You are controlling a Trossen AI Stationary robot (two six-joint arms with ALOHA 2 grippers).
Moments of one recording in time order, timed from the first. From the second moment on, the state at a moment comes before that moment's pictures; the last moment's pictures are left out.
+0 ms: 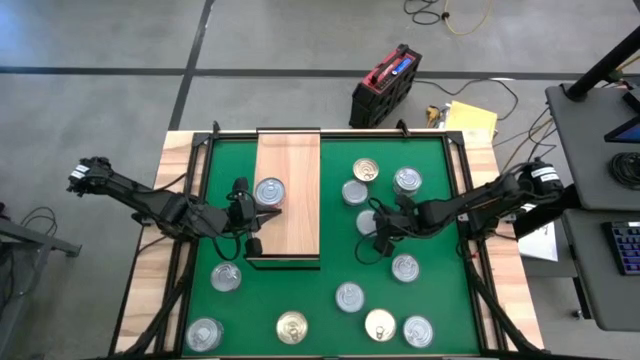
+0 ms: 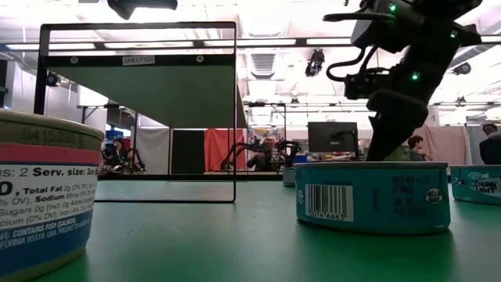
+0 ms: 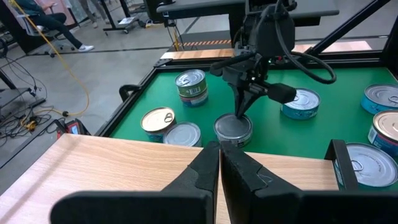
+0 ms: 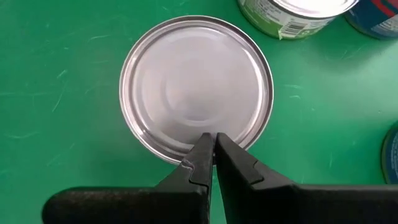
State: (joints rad) left arm -0.39 1.00 0.84 -0.26 -0.67 -0.12; right arm 0.15 1.46 0.71 -0.44 0.31 0.58
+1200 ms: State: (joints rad) left arm -0.39 1.00 0.84 -0.26 -0.67 -0.12; right arm 0.16 1.37 0.52 -0.22 0.33 0.55
